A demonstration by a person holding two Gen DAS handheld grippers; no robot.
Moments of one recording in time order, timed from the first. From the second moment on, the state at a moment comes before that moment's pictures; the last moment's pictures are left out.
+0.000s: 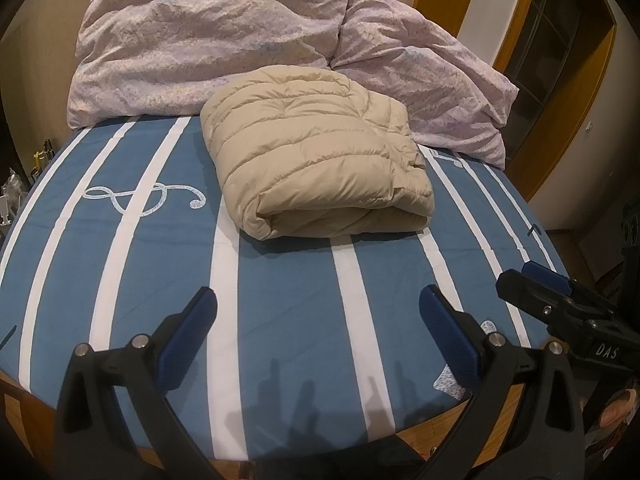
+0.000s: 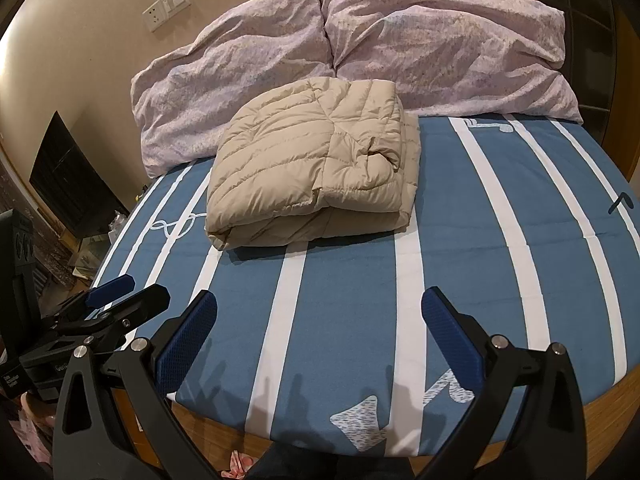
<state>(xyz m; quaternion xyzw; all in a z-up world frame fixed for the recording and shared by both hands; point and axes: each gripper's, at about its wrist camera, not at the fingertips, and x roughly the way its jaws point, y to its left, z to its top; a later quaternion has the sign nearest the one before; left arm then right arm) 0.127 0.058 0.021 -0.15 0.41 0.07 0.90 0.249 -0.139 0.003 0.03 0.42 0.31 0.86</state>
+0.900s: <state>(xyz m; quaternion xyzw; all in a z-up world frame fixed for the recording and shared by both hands) 0.127 0.058 0.019 -0.15 0.41 0.07 0.89 0.250 -0.140 0.003 0.03 0.42 0.31 0.85</state>
